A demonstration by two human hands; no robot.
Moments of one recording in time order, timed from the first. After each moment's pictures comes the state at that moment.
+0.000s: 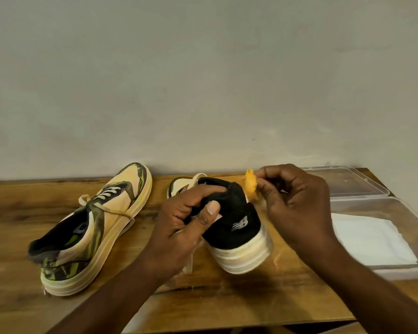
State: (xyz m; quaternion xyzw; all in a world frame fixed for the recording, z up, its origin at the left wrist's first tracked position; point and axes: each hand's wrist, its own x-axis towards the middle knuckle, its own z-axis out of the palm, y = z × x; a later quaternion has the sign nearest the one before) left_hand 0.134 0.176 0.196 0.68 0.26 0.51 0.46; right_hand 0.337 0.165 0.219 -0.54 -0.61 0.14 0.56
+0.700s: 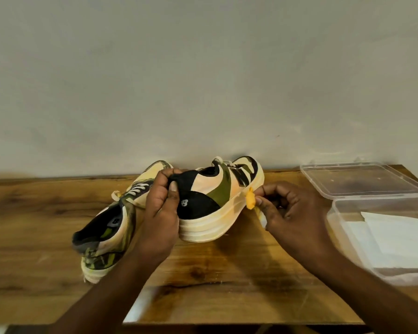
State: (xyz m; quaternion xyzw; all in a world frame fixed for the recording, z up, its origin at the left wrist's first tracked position) left_hand 0.082 0.206 0.172 0.49 0.36 0.62 0.49; right_hand 0.308 0.172 0.178 -0.55 -0.59 0.26 0.53
